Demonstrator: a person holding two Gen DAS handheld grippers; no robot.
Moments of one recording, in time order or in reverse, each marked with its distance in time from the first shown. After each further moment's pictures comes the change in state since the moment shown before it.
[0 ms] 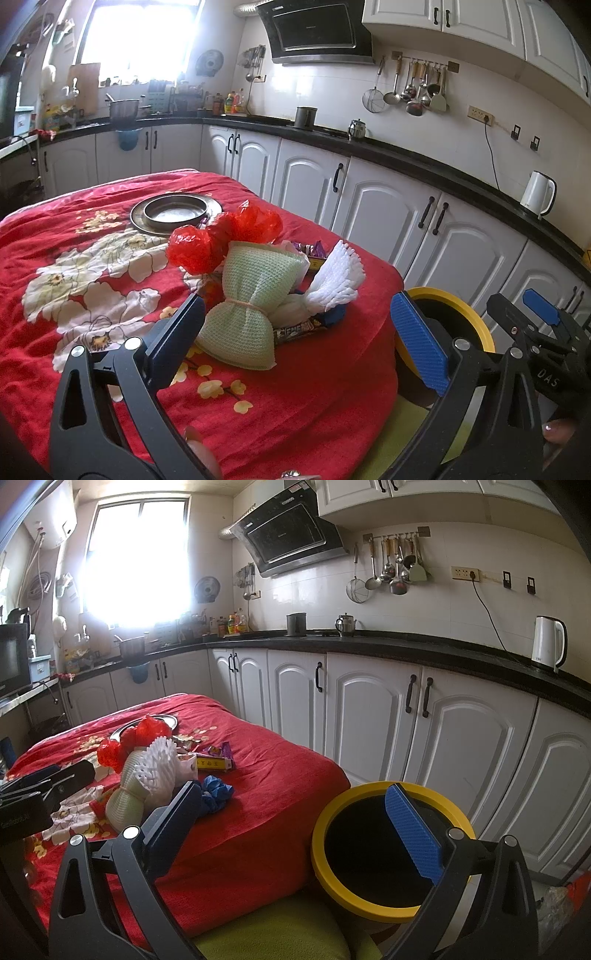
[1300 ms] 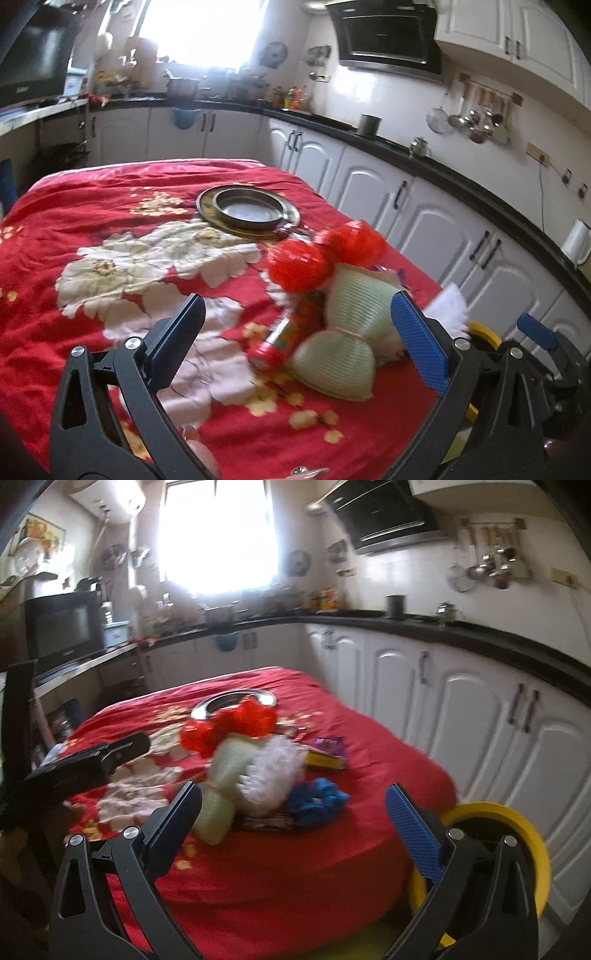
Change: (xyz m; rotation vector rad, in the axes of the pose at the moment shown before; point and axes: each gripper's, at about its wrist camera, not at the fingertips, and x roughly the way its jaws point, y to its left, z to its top) left arm 0.011 0.094 0.016 -0.187 0.012 0.146; right arm 0.051 0.083 0.025 -0.143 0.118 0.373
